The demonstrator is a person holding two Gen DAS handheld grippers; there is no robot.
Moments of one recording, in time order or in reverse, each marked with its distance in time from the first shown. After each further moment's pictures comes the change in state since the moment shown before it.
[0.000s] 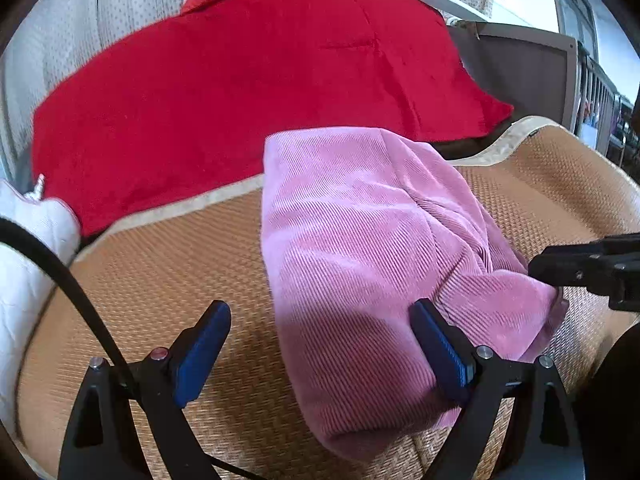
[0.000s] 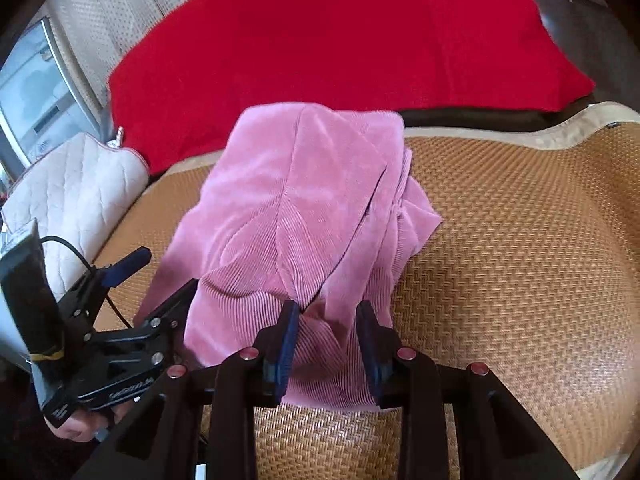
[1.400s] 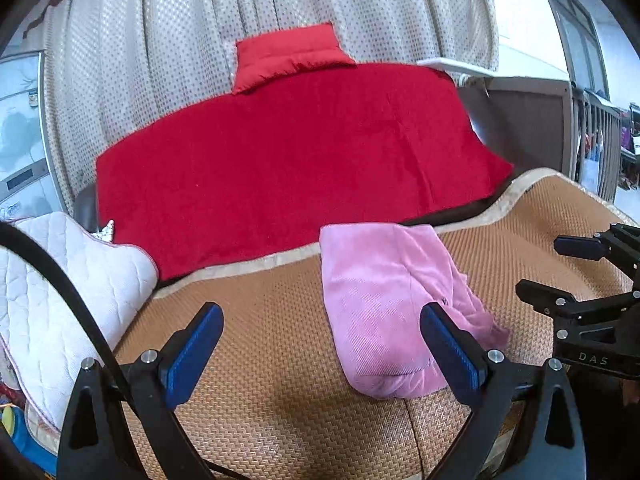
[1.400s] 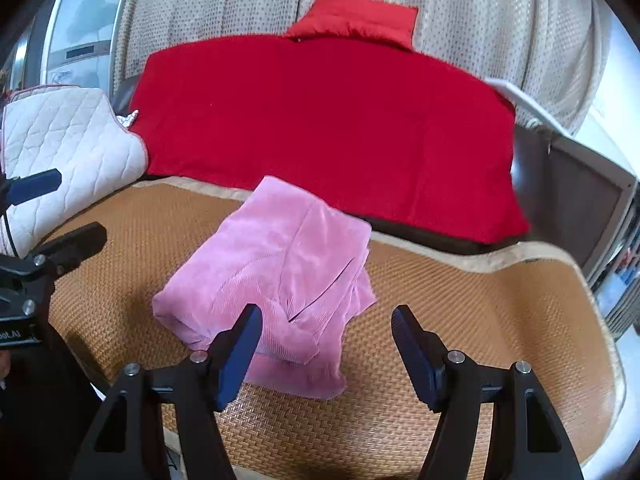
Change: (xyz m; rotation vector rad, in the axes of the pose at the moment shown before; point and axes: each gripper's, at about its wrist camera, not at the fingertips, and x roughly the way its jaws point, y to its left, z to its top) left arm -0.162 0.008 0.018 -0.016 -0.180 0.138; right arm -0.099 0.098 -0.030 -0.329 -0.268 -0.291
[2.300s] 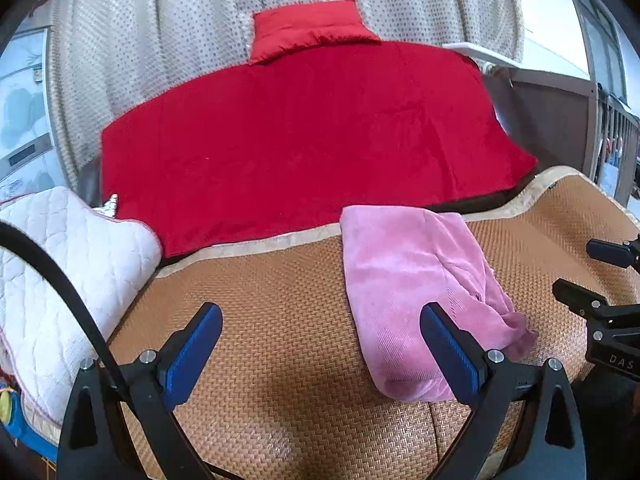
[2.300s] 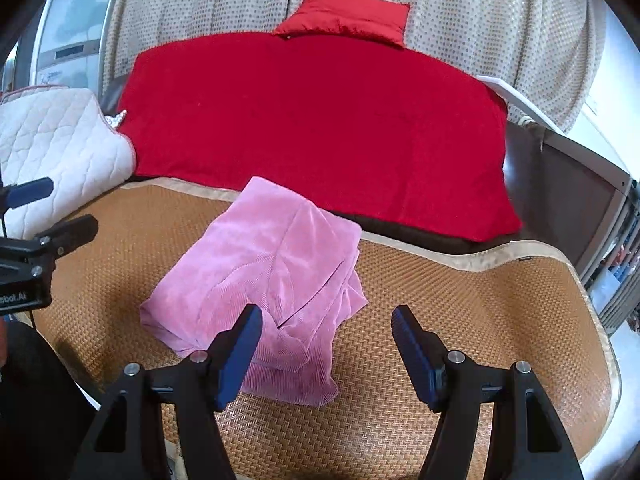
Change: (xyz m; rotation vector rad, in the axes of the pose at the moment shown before) left arm 0.052 0.023 -0.004 -0.043 0.099 0.005; right arm 0.017 0.001 0.005 0.015 0.023 -0.032
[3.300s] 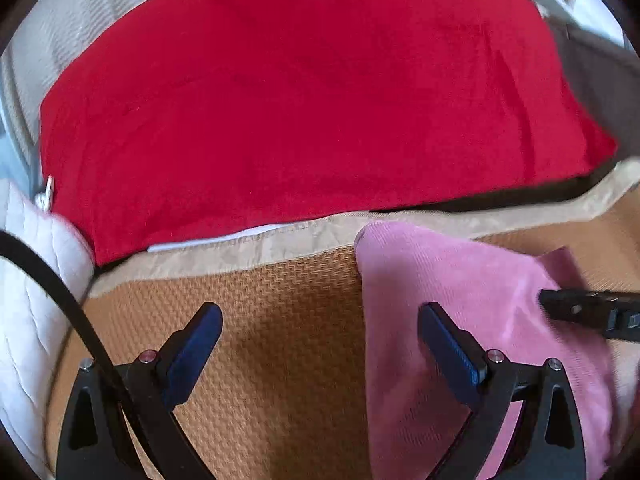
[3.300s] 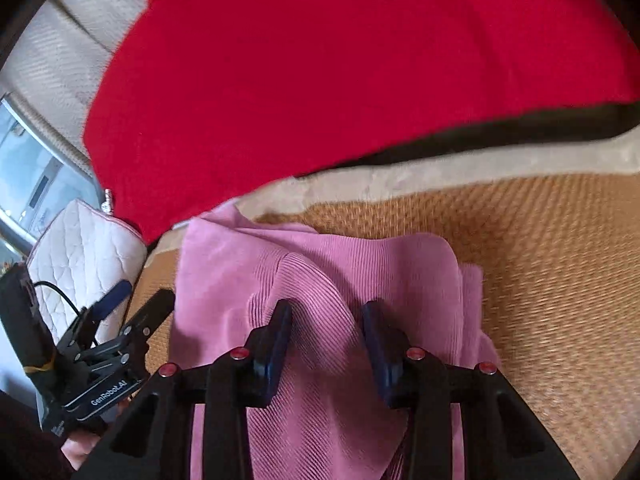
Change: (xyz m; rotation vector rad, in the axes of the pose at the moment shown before) left arm 0.248 -0.007 0.058 0.013 0.222 0.045; right arm 0.290 -0.056 0.069 0.501 0.361 0.482
